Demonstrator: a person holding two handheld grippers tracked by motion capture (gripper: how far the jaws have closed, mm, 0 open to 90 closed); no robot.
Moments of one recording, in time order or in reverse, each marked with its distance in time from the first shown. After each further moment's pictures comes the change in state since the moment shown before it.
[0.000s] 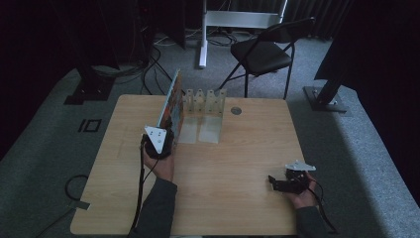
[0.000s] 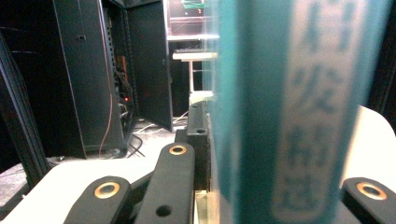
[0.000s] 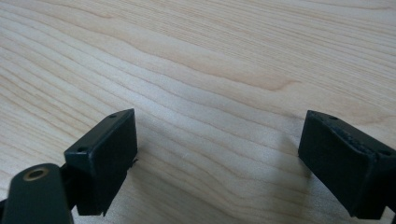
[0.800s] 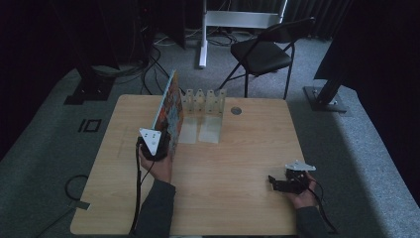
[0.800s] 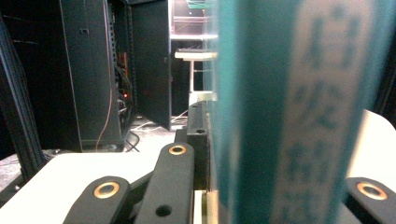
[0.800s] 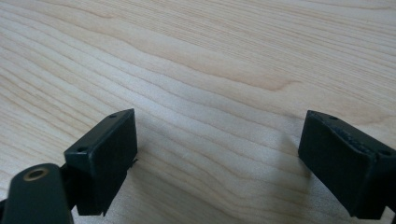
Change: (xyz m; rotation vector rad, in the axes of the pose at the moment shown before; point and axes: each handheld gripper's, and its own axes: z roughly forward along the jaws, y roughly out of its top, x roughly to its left) left arm 0.010 -0.006 -0.004 -0.007 0.003 -0.056; right arm 0.000 0.000 0.000 0.000 0.000 -0.003
